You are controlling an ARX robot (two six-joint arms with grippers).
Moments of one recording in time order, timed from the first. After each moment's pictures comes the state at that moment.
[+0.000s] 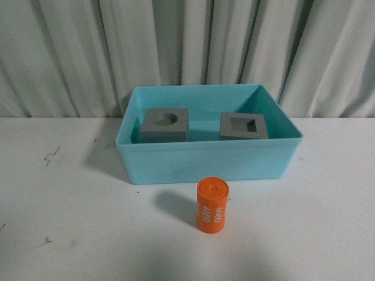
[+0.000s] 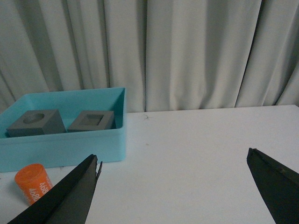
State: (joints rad) left arm 0.00 0.01 0.01 0.00 0.00 -0.02; right arm 0.00 0.00 0.01 0.00 0.00 0.01
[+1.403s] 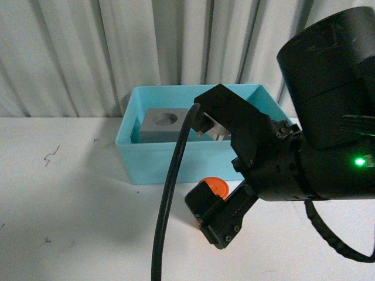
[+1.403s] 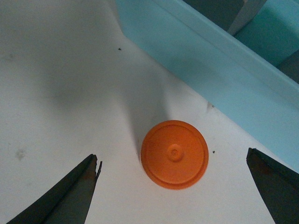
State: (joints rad) left arm 0.00 0.01 0.01 0.00 0.00 -0.02; right arm 0.46 1.87 0.92 0.20 -0.19 -0.33
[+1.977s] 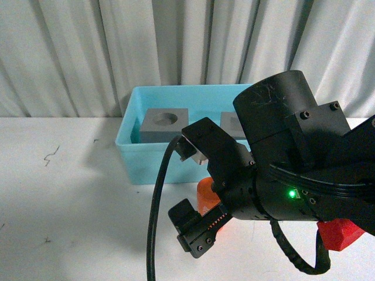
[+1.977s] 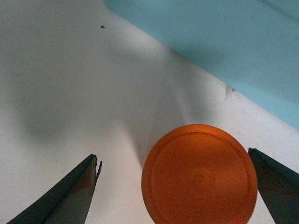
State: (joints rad) left arm 0.00 0.01 0.01 0.00 0.00 -0.02; right arm 0.50 2.04 0.98 0.26 -0.12 -0.21
